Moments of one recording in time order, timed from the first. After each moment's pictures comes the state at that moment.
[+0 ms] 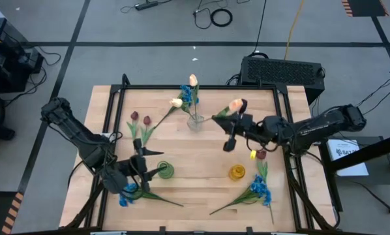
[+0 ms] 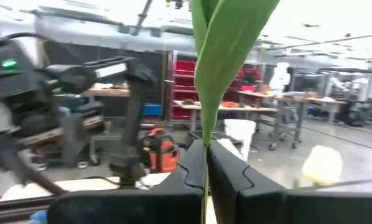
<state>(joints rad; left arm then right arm) -0.75 1.22 1.01 -0.41 -0.95 -0.26 0.16 1.21 0.79 0.64 0.46 -0.13</state>
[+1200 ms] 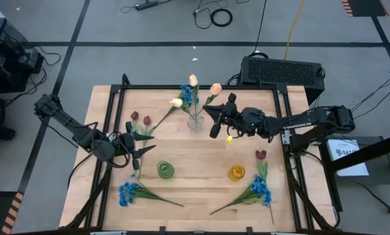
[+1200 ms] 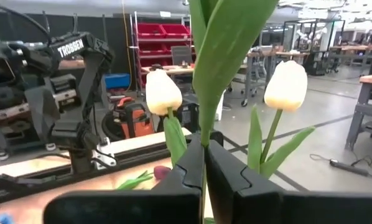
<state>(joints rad) -0.60 0.75 0.55 -0.17 -0.84 -0.15 -0.05 1.39 0.79 0.65 0.41 0.04</state>
